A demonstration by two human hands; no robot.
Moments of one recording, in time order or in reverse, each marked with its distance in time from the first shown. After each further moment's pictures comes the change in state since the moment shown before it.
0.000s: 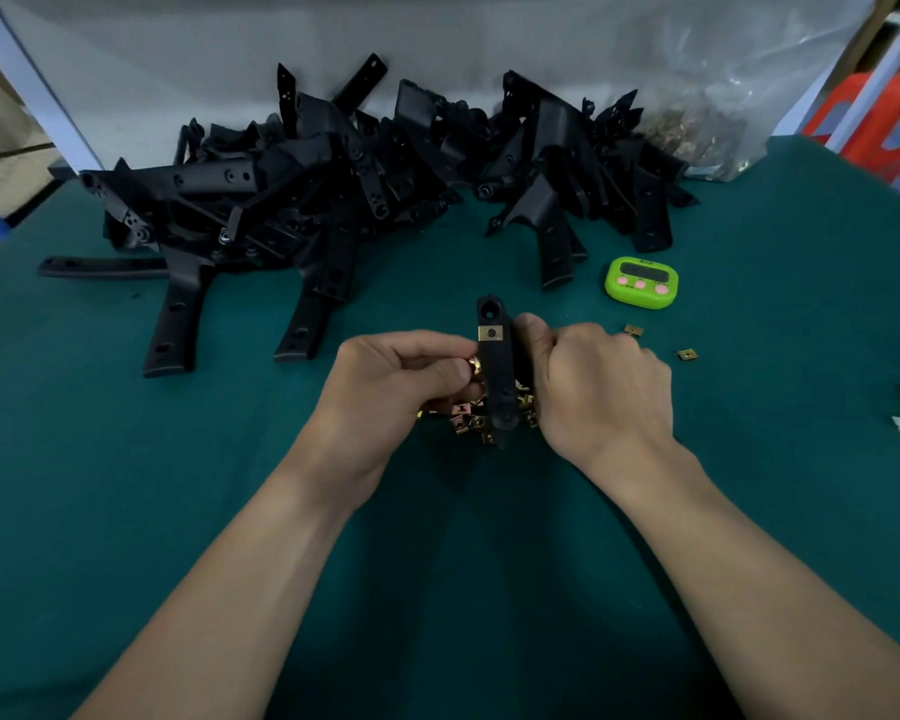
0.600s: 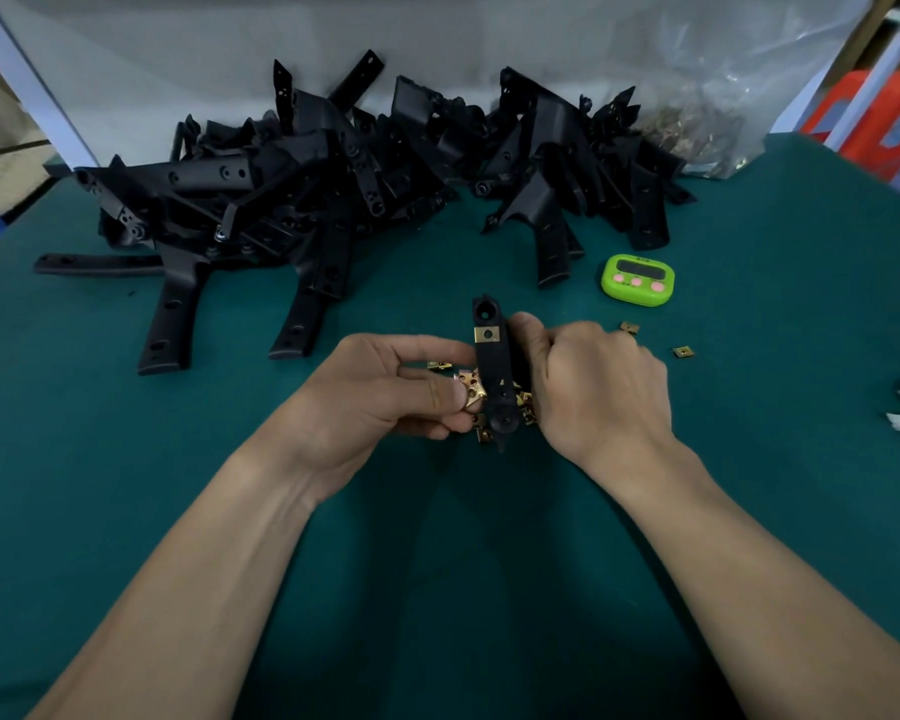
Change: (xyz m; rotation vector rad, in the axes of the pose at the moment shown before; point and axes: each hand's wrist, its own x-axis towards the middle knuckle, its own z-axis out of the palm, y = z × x) left_hand -0.004 0.018 -0.015 0.029 -0.245 -0.166; right_hand 0.000 0.004 -0.001 0.084 0.001 -0.048
